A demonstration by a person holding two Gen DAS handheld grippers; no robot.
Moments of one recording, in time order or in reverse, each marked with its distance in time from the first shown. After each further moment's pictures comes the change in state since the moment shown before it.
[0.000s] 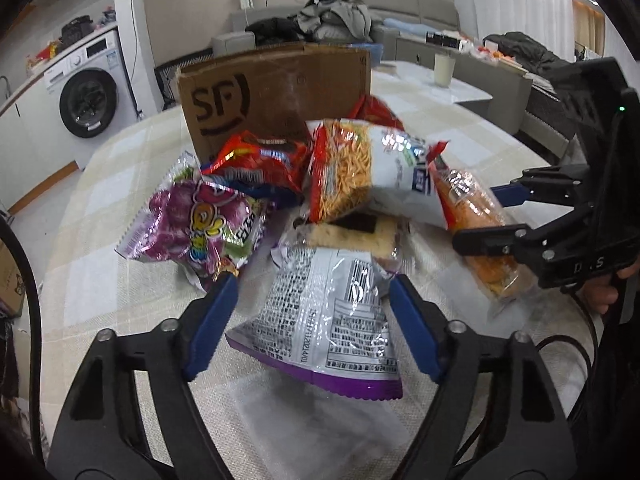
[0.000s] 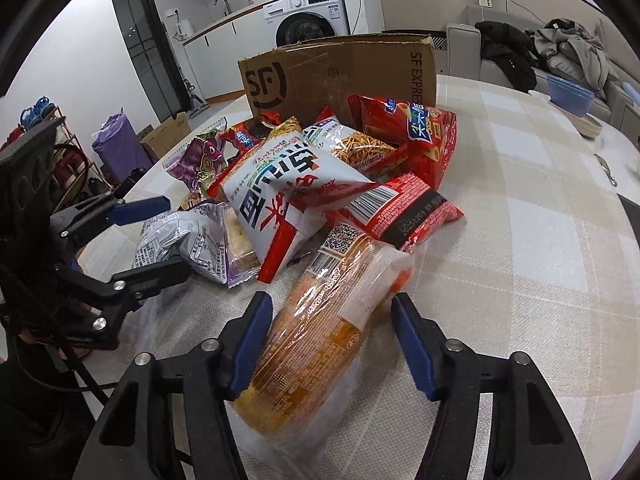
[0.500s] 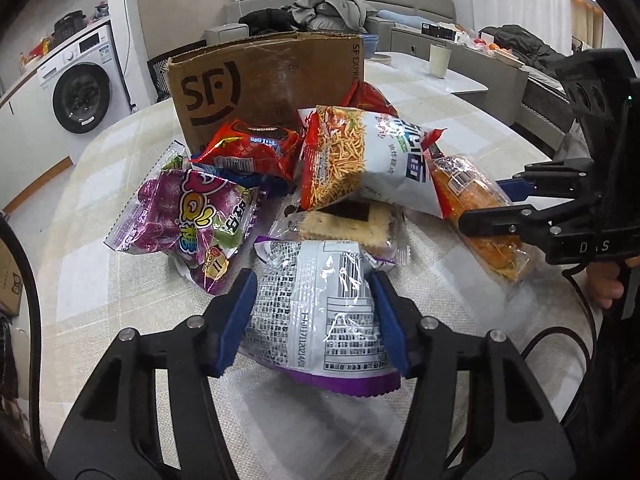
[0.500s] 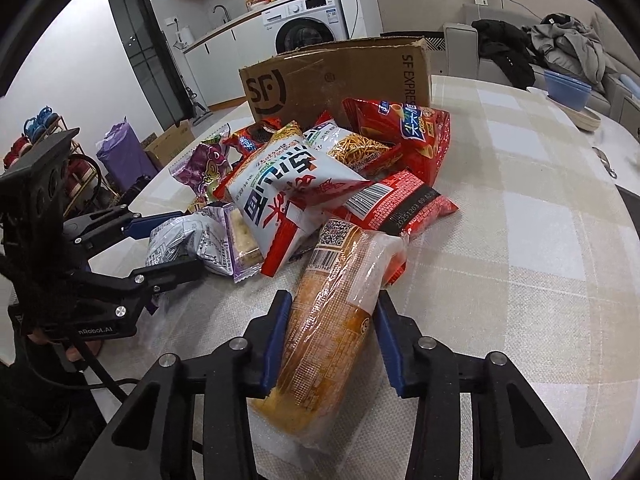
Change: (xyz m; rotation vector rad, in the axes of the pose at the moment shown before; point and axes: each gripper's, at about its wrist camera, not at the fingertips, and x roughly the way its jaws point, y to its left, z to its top) left arm 0.006 -0.002 0.002 0.010 0.022 -0.023; right arm -0.010 -0.005 -0.006 0.025 -0.021 0.023
